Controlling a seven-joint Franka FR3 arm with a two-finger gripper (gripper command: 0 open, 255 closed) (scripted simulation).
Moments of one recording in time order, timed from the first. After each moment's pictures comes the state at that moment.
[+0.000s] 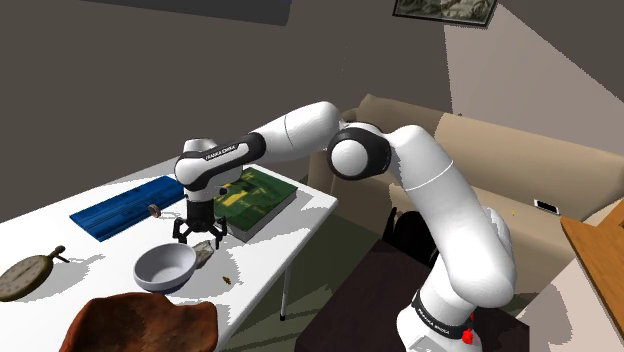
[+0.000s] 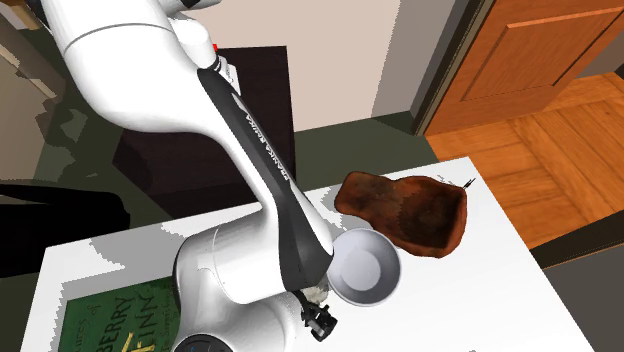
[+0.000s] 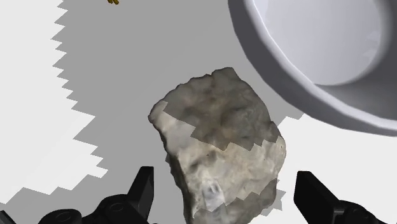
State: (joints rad) arm 0.13 0.90 0.23 -1.31 0.17 1.97 0.90
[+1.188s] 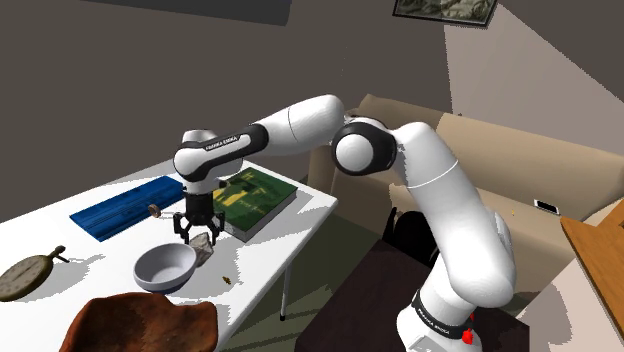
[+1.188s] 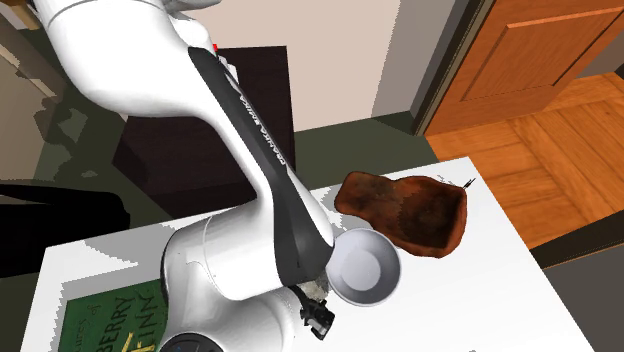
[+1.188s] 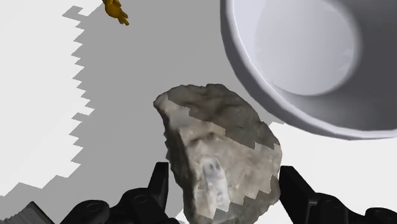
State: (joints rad) arm 0.13 0.86 0.24 -1.31 0.17 1.93 0.91
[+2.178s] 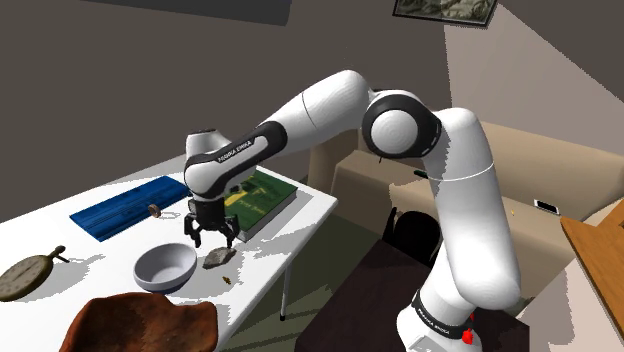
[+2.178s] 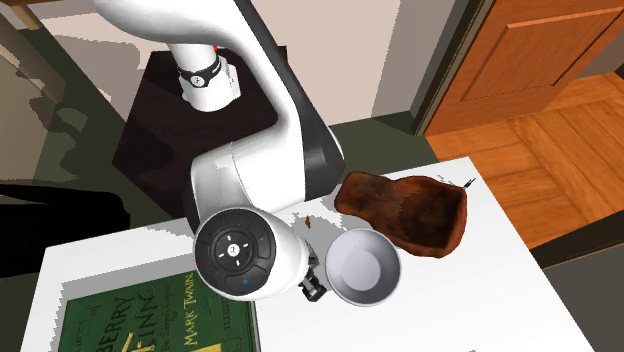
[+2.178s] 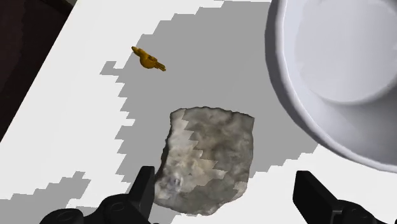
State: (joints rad) arm 0.23 0.58 0.15 -1.71 0.11 2.14 1.22
